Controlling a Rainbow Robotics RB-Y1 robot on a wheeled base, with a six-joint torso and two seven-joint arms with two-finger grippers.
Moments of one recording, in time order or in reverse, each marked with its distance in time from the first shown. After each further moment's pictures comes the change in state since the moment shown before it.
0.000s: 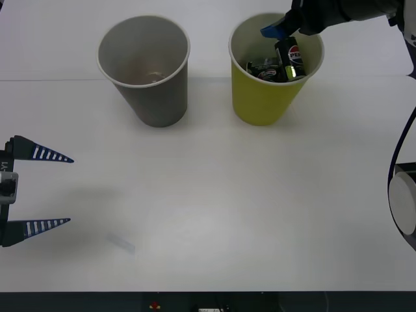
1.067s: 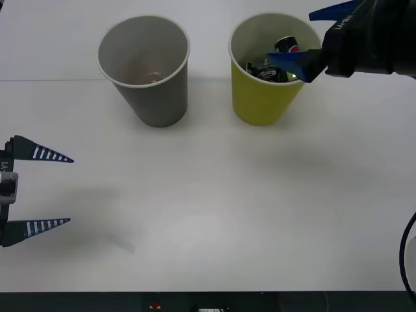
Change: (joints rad) right arm 0.377 0.000 -0.170 -0.506 -0.348 -0.015 0.006; left arm 0.000 0.000 0.000 0.000 0.000 0.000 0.000
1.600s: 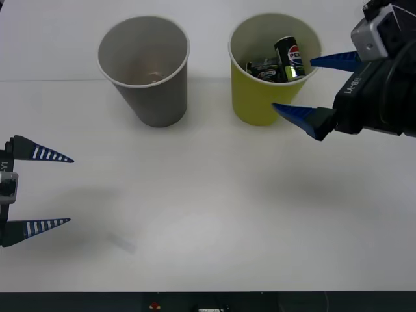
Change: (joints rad) right arm 0.287 0.000 -0.039 -0.141 -0.140 0.085 0.132; left arm 0.000 0.000 0.000 0.000 0.000 0.000 0.000
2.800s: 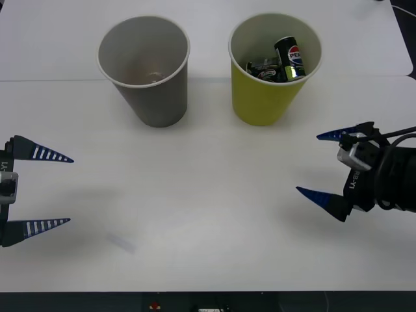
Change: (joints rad) right arm 0.339 -0.006 0.004 0.084 -0.025 0.060 0.605; left arm 0.000 0.000 0.000 0.000 0.000 0.000 0.000
